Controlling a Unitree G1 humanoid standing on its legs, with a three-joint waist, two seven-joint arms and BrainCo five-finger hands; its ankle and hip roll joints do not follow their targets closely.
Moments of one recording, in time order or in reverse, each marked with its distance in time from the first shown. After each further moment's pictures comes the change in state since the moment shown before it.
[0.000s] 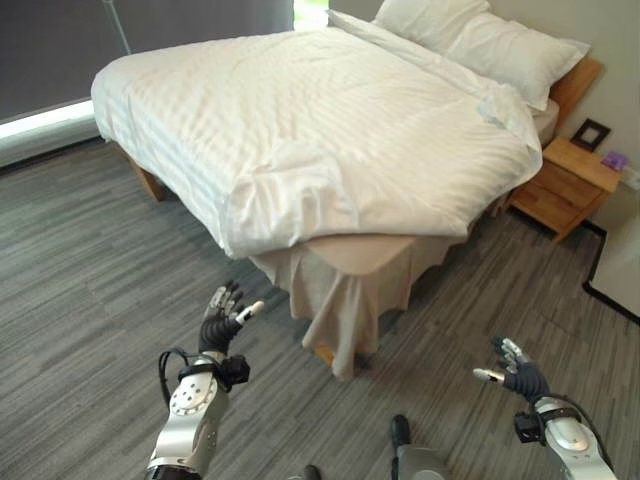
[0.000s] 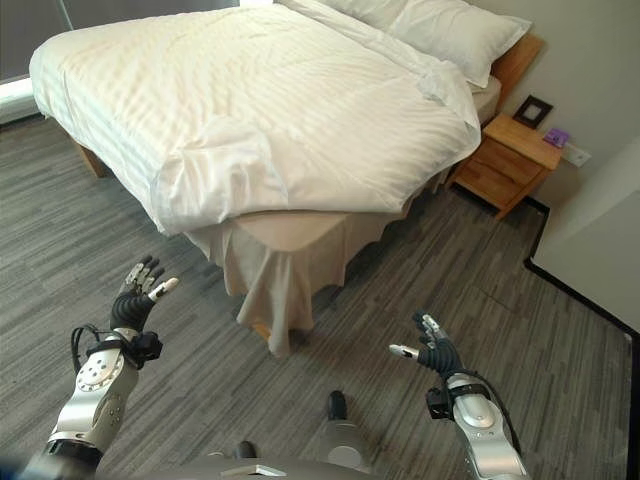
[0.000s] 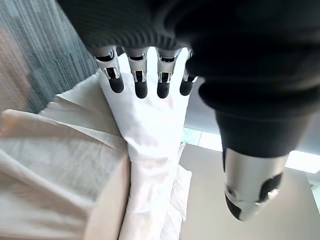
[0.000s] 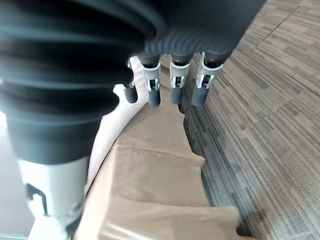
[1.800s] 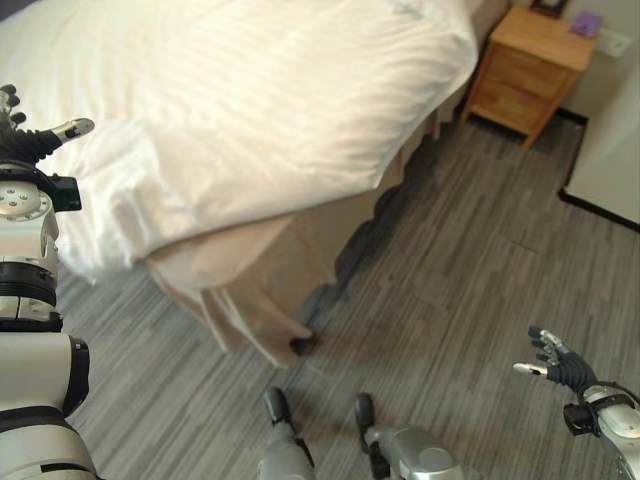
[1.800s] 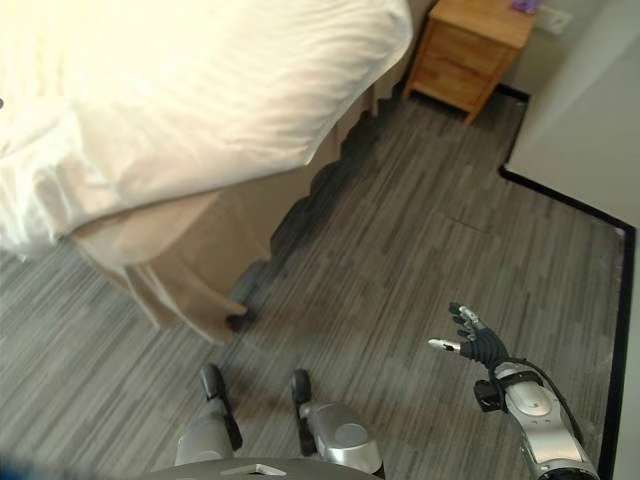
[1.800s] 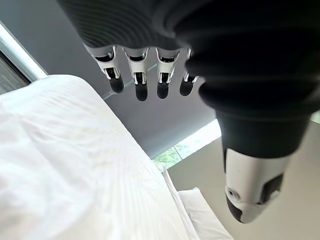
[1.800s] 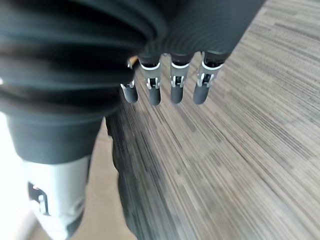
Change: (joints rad) left arm -1.016 0.629 -0.190 0.869 0.093 0.051 0.069; right arm 0.002 -0.263 -0.032 0.058 0.124 -0.018 0.096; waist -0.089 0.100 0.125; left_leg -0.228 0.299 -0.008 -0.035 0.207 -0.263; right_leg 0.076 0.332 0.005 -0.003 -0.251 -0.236
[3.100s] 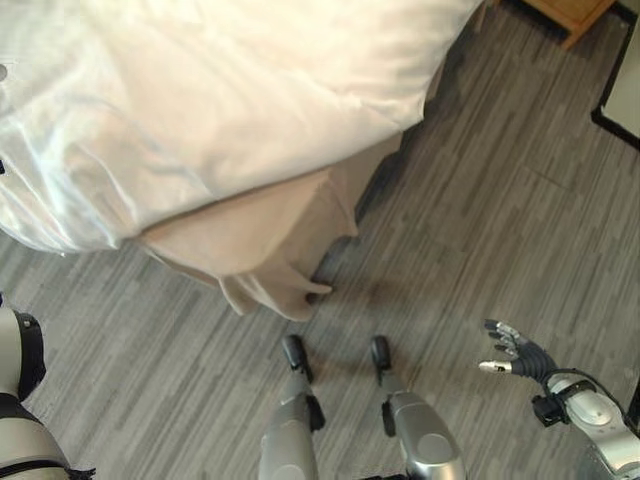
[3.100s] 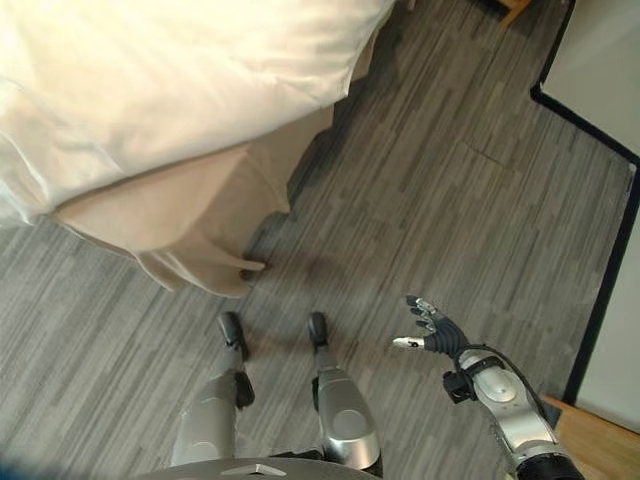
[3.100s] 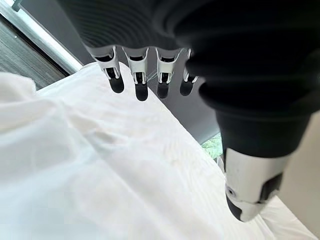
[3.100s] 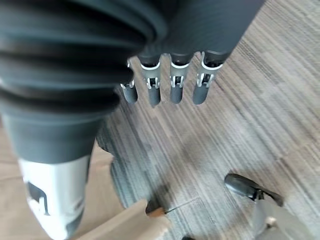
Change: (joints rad) left arm -0.245 0.136 -0.121 0.109 -0.056 0.032 -0.040; right arm -0.067 0.014 0.149 -0.114 0.008 0.015 0.030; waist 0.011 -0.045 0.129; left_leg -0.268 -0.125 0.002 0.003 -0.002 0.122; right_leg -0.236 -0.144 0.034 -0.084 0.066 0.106
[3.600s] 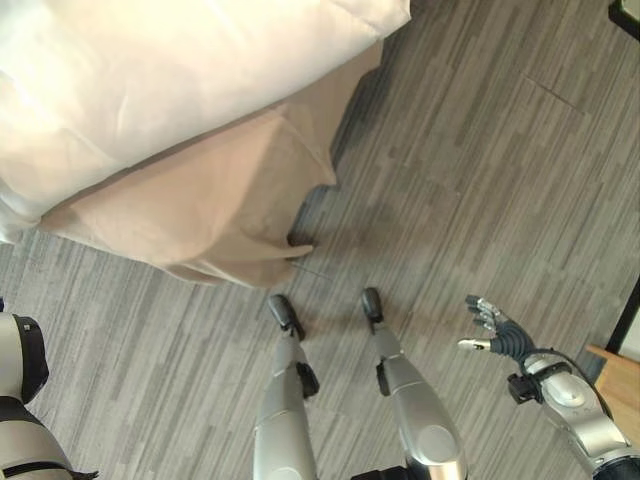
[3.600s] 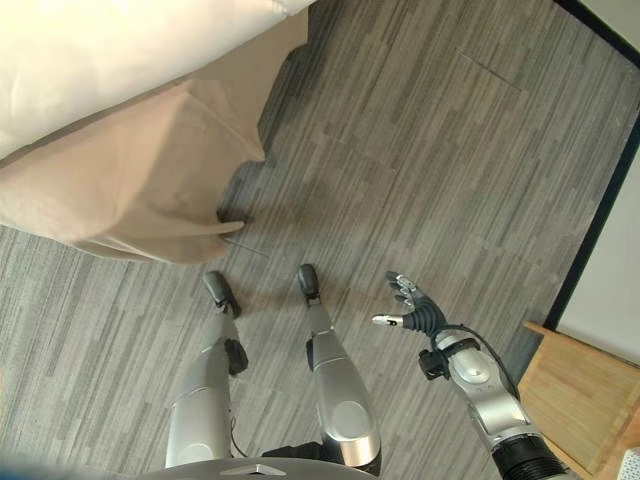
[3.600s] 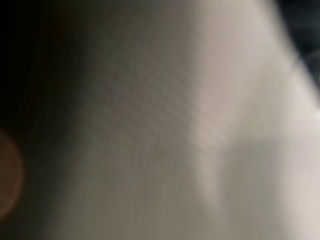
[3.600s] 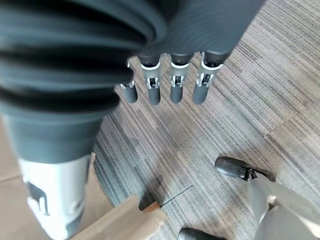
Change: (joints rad) left arm 0.072 -0.012 0.098 0.004 0.007 -0.059 0.038; right arm -0.087 0.061 0.069 -0.033 0.001 -0.026 -0.064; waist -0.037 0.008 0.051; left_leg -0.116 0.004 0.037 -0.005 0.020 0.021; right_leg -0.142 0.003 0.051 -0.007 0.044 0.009
